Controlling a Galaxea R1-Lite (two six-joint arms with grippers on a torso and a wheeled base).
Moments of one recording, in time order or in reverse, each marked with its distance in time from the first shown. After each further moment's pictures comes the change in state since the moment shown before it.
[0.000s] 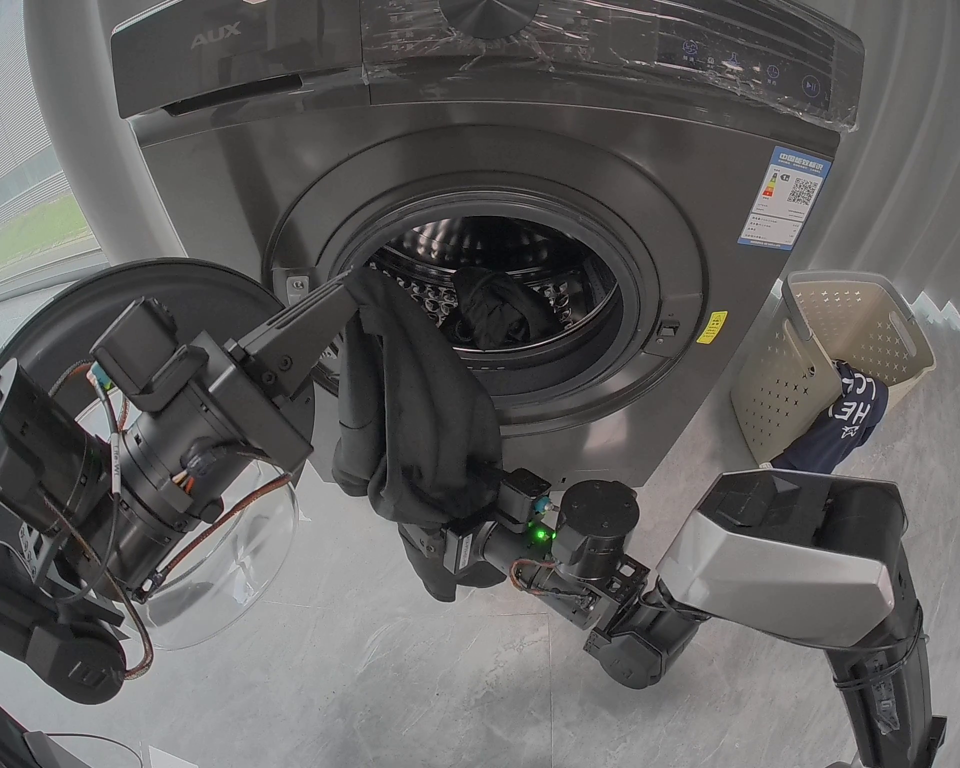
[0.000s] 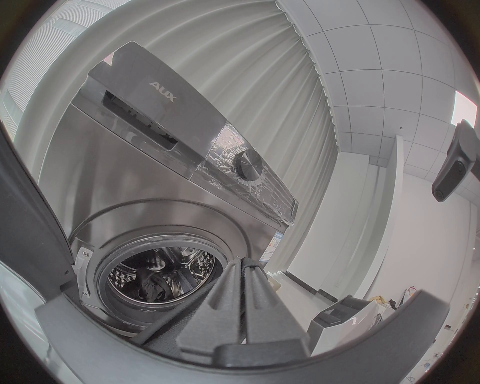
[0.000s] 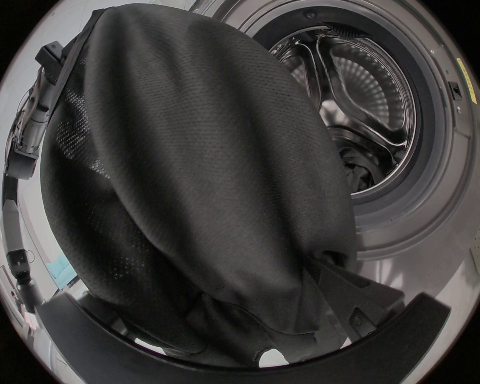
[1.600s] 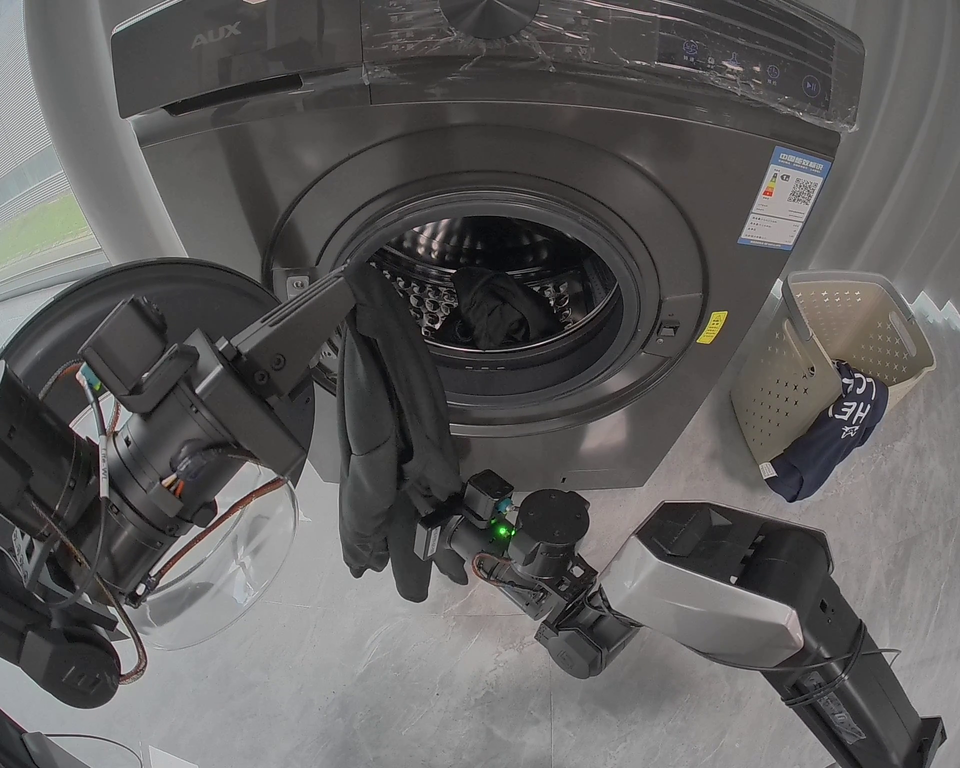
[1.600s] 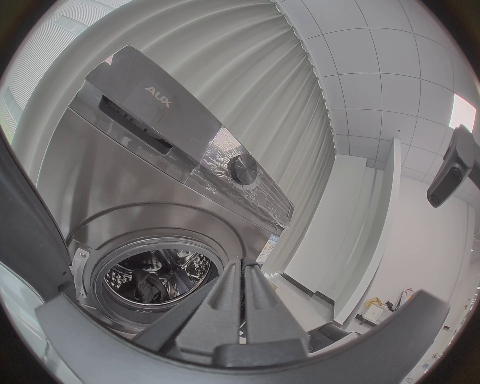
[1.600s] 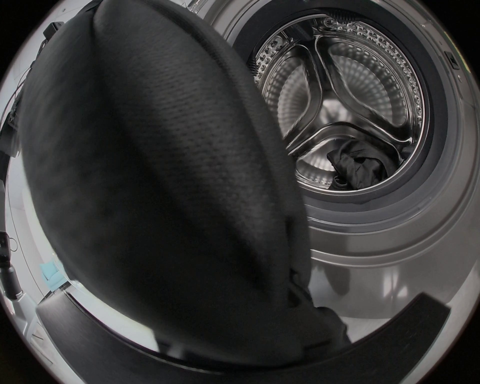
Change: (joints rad) left arm -0.014 -0.020 0.005 0.000 -0.001 -0.006; right arm -0.004 0.213 -0.315 0.006 -0.012 -0.010
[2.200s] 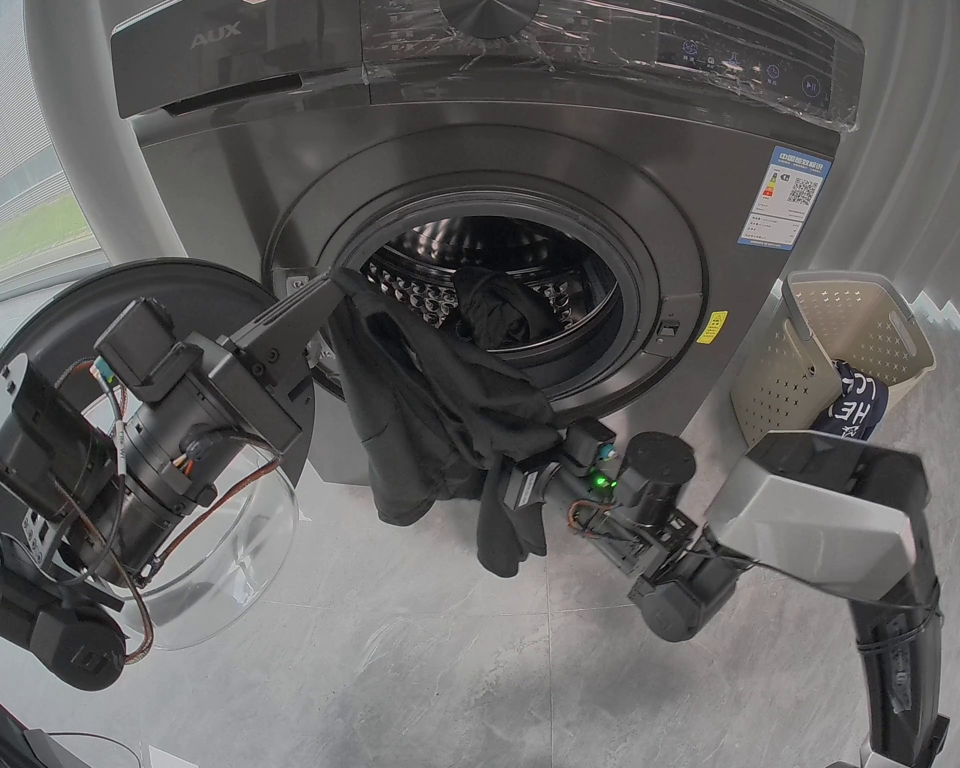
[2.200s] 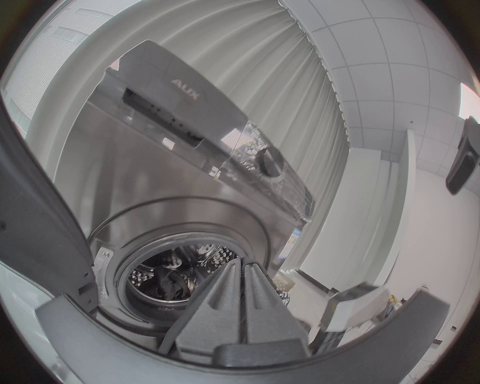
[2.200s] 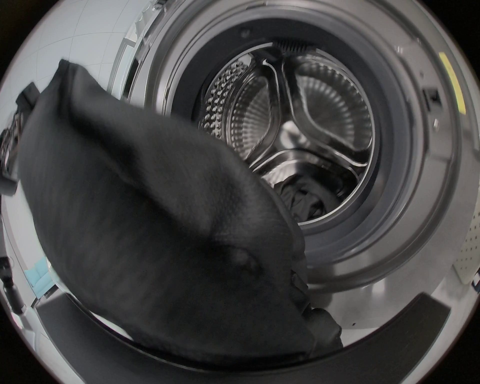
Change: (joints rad) left arm 0.078 0.037 -0.009 0.005 0.012 0.001; right arm -0.141 -0.240 0.304 -0.047 0.003 0.016
